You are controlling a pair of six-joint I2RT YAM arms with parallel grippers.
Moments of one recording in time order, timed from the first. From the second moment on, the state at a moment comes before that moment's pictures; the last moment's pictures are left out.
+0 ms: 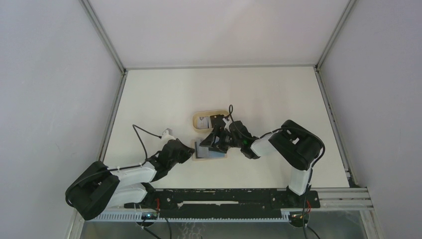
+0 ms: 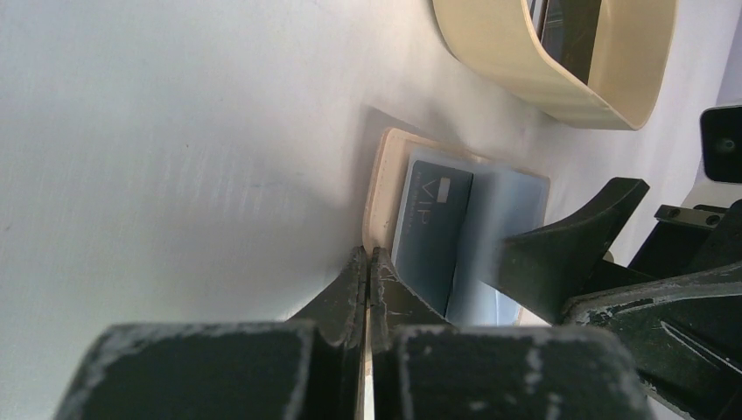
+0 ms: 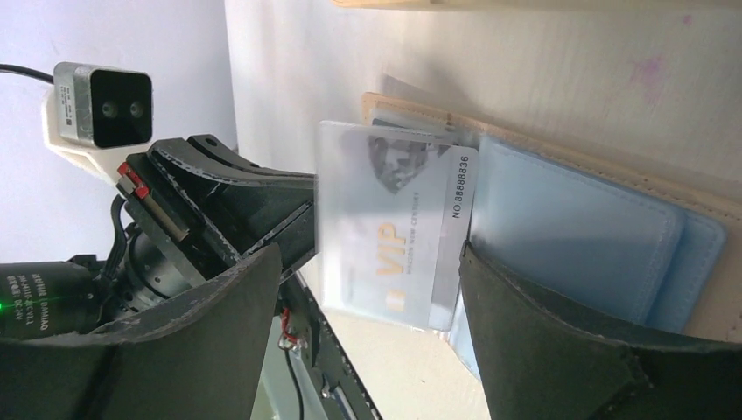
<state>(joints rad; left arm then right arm) -0.70 1.18 0.17 0.31 -0.23 -1.16 0.77 1.85 0.64 0.72 -0.39 1.13</state>
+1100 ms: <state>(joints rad) -0.70 1.20 0.18 0.32 -0.23 -1.16 0.78 1.93 0.63 0.90 -0.48 1.21</state>
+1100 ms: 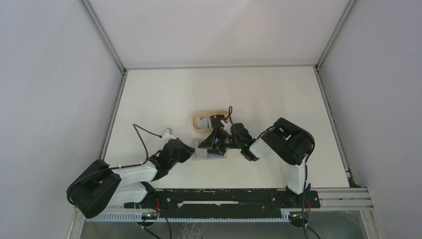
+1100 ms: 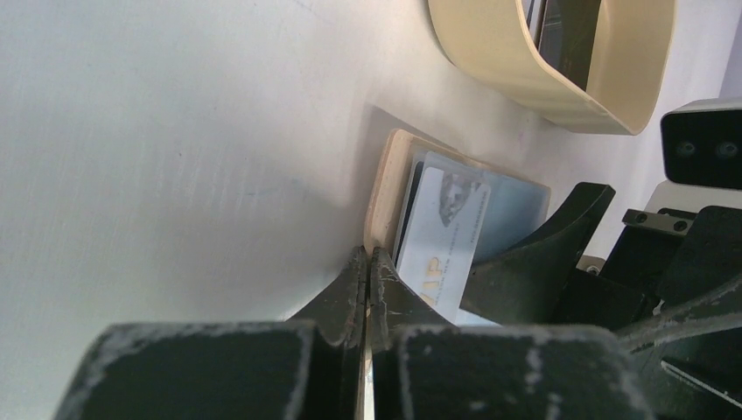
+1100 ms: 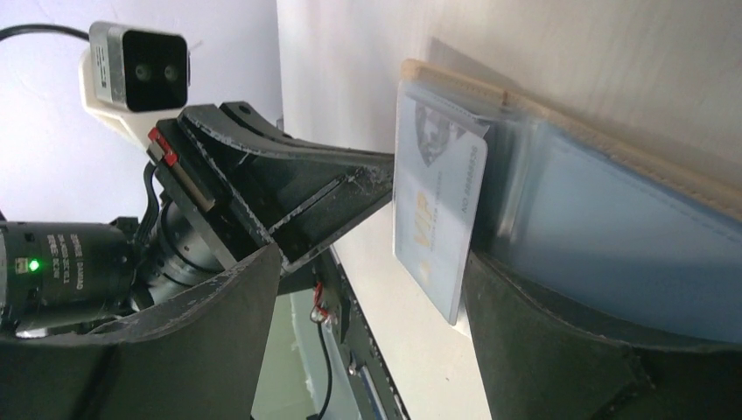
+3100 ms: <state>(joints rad) -0.70 1.21 0.18 0.33 -0.23 -1.16 0.67 1.94 0.61 0.94 -0.64 1.26</state>
